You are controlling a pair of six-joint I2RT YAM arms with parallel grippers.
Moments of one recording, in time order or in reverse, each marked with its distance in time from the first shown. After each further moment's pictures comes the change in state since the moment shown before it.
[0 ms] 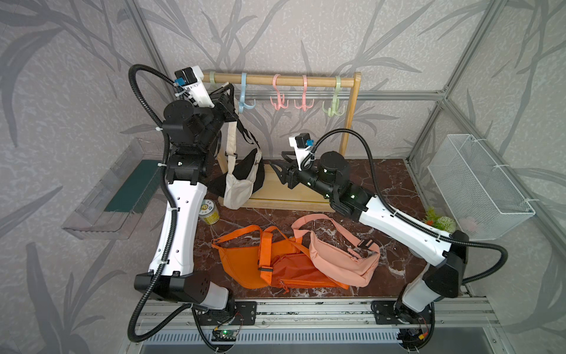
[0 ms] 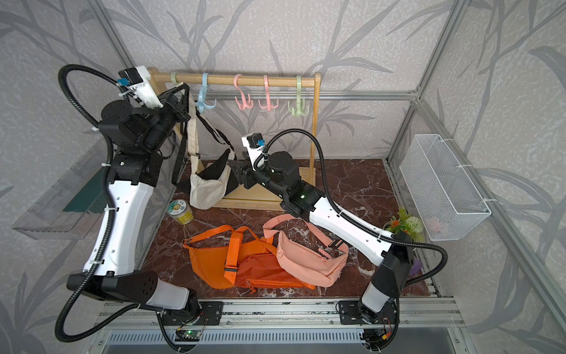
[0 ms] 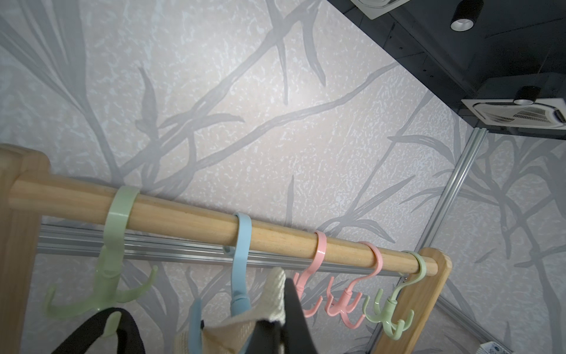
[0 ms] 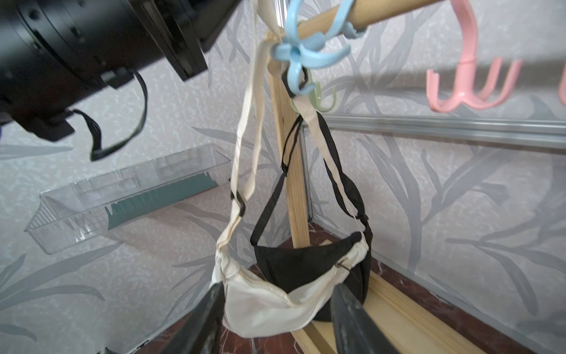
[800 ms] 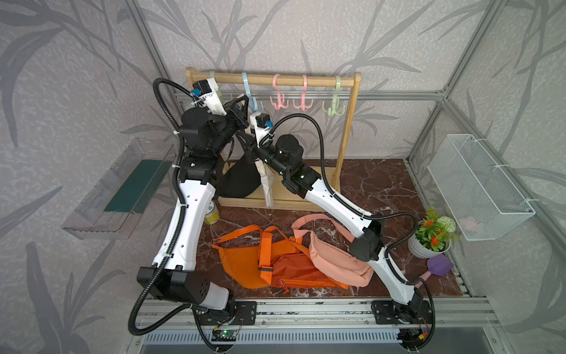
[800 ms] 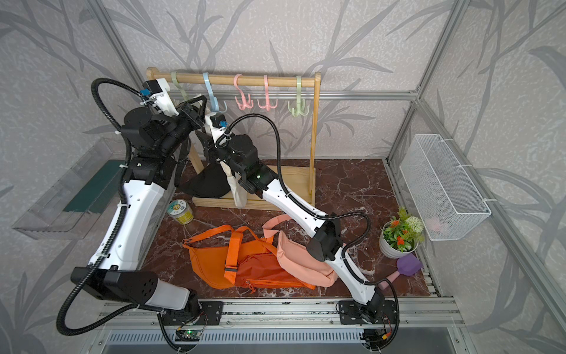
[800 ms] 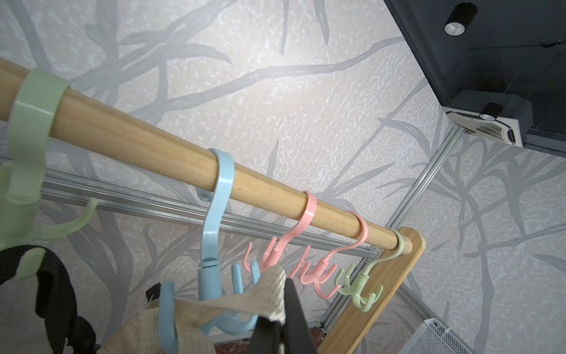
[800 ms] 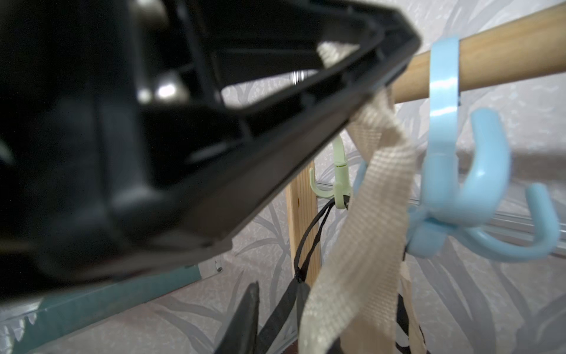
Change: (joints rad) left arm -0.051 -0.004 -0.119 0.062 0.036 -0.126; right arm 0.016 0.711 0.969 -0.040 0.016 -0.029
